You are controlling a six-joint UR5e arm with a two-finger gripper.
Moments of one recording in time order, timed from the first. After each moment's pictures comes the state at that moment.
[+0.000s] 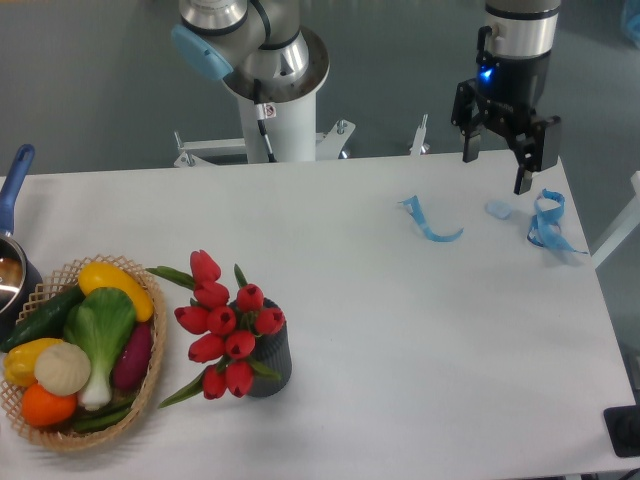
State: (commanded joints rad) arm 2.88 -1.61 -1.67 -1.13 1.29 1.87
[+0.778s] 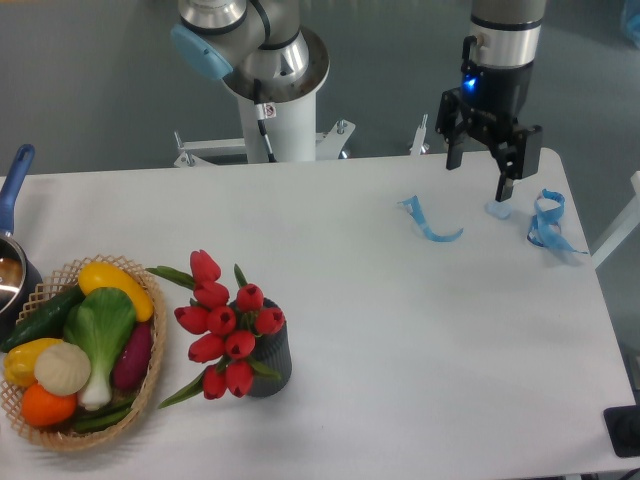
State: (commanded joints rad) arm 2.89 -1.58 -1.76 -1.08 1.20 1.77
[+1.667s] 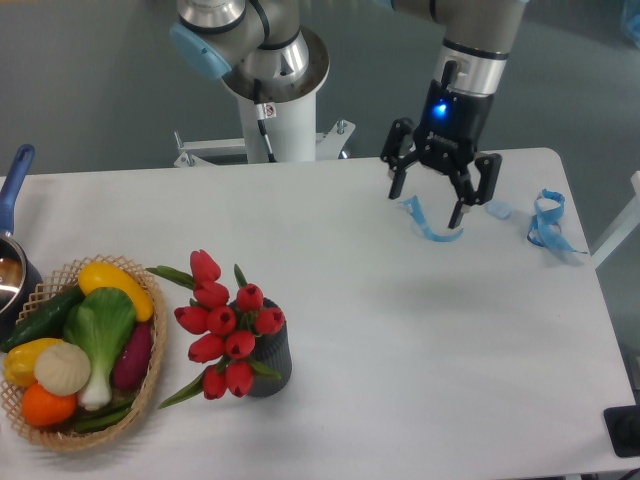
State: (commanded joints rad) arm 2.82 -1.60 -1.85 -1.05 0.88 1.41
